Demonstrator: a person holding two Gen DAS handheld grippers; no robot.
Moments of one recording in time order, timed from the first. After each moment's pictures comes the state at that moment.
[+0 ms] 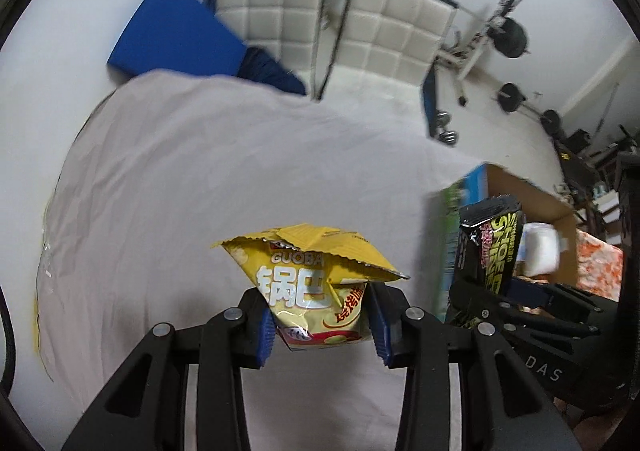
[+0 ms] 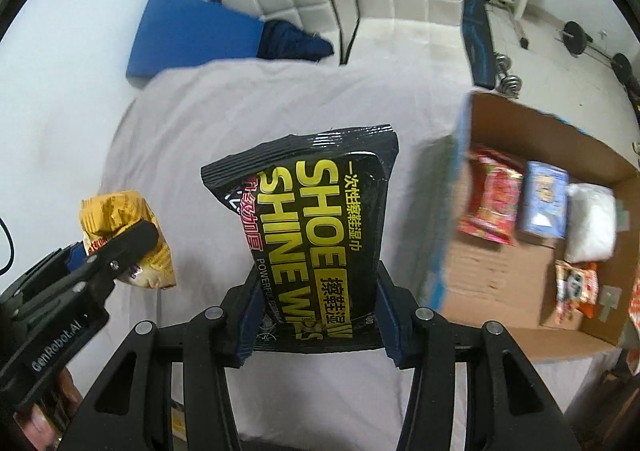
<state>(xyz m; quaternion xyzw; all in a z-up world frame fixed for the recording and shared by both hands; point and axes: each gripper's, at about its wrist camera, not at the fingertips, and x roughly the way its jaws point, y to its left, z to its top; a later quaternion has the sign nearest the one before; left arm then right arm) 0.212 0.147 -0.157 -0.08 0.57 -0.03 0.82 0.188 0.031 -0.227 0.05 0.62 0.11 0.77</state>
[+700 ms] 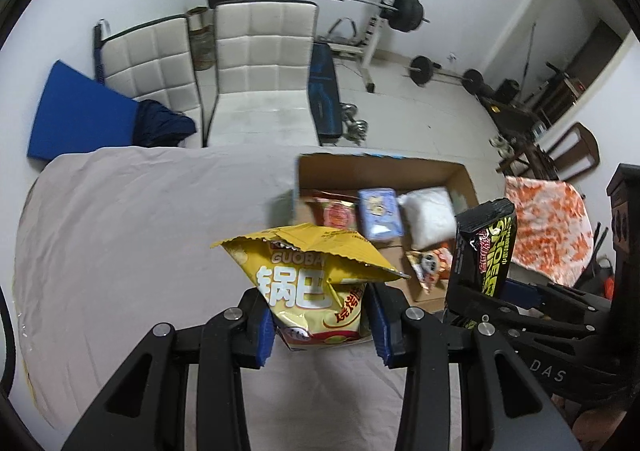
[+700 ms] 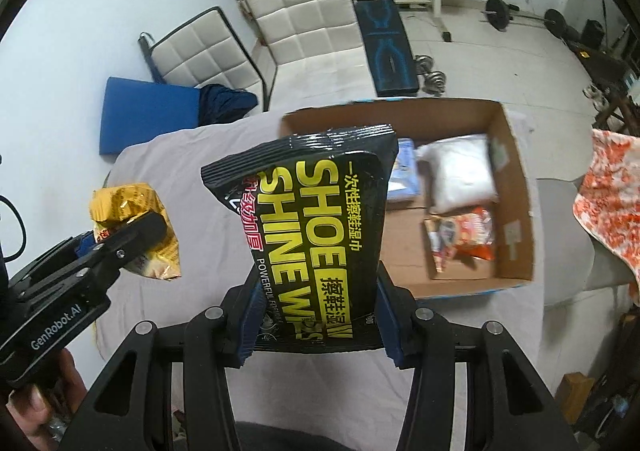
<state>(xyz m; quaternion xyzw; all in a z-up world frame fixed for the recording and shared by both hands) 0.201 -0.026 -0.110 -0.01 0.54 -0.17 0.82 0.107 -0.190 -0.140 0.13 0.58 0.02 0.81</state>
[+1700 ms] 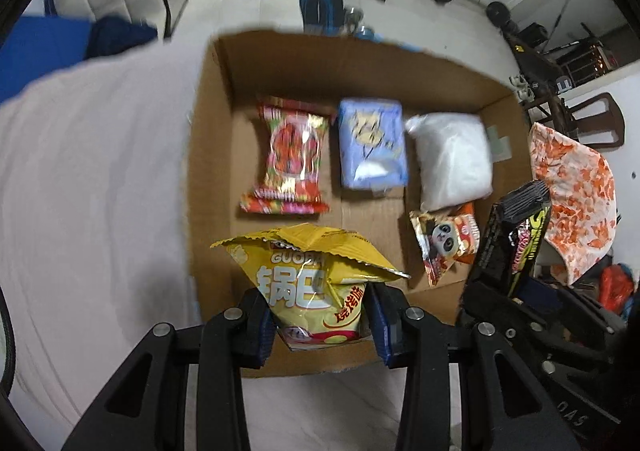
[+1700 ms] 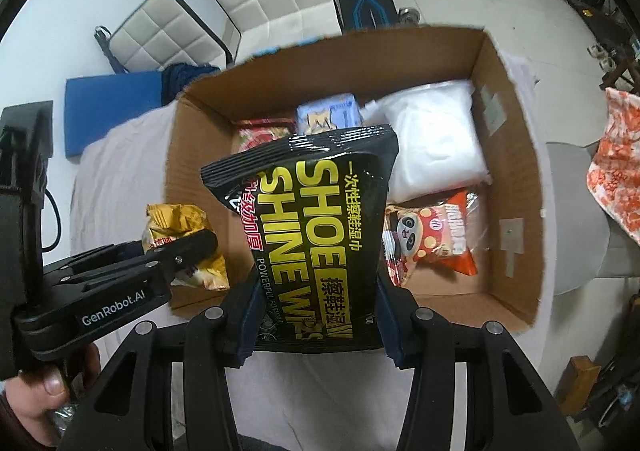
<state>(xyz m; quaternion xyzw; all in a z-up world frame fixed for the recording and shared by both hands) 0.260 -0.120 -0.260 -0.02 0.69 -0.15 0.71 0.160 -0.278 -0.270 0.16 0.64 0.02 0.75</state>
